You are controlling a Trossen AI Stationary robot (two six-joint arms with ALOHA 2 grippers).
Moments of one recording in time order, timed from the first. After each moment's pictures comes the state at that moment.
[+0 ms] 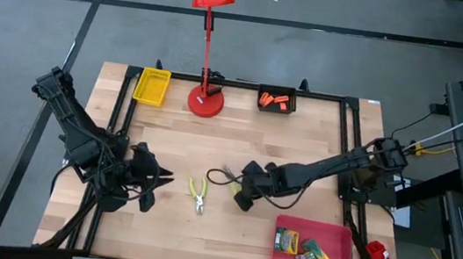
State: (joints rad) left arm -0.81 1.19 1.13 -0.86 -0.84 -1.08; right arm 0.30 1.78 1.14 -0.49 0.23 0.95
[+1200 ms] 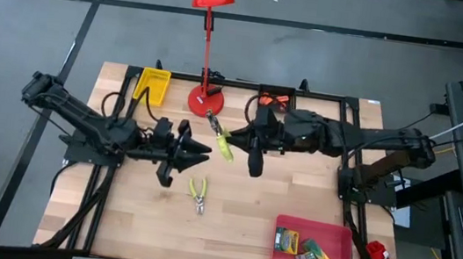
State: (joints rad) left arm -0.36 1.13 0.81 0.60 -0.37 -0.34; right arm 0.15 1.51 1.55 -0.27 0.12 0.35
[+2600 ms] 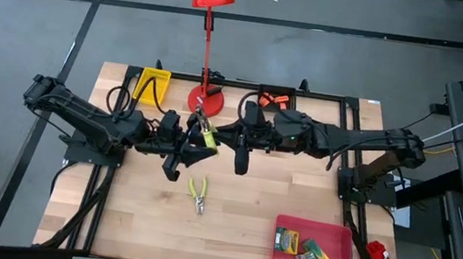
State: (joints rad) left arm -0.27 1.19 0.90 0.65 -0.24 -0.34; right arm 0.14 1.60 1.56 -0.08 0.14 0.30
